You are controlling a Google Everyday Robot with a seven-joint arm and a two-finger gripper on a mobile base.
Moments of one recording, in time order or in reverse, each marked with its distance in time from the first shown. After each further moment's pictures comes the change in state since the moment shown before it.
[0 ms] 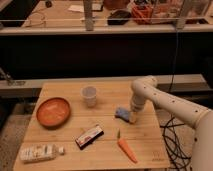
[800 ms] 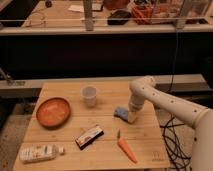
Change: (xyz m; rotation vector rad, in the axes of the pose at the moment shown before) arm -0.004 0.002 0.000 0.011 0.005 0.076
